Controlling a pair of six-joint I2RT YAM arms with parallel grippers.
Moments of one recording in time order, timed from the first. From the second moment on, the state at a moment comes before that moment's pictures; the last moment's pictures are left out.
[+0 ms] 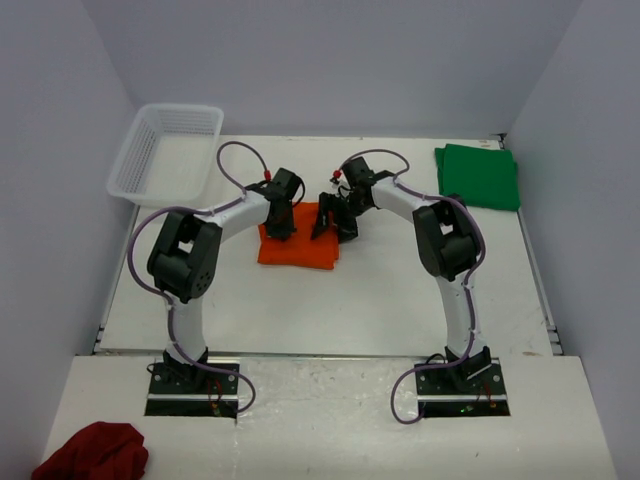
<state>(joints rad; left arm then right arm) -0.48 1.98 1.37 -0.59 -0.16 -0.57 0.47 2.24 1.68 -0.64 -0.60 0.52</state>
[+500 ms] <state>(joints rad) -0.48 1.97 1.37 -0.57 -0.15 -0.56 0.47 2.25 1.71 -0.66 -0.55 0.51</state>
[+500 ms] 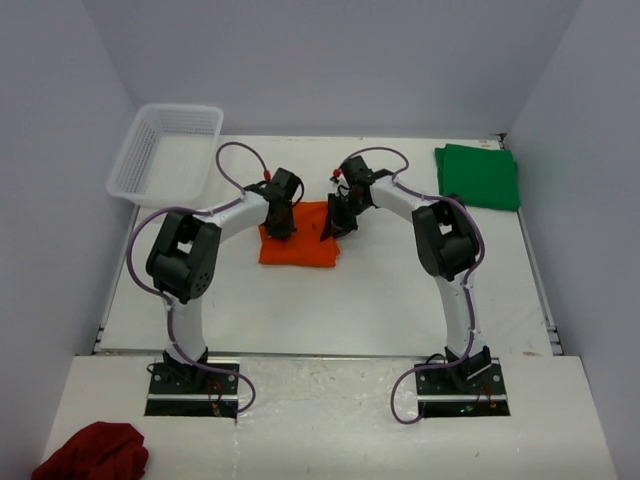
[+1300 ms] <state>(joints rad) -0.57 1.57 1.32 -0.54 -0.08 -0.56 0.48 2.27 2.03 -0.96 0.09 0.31</state>
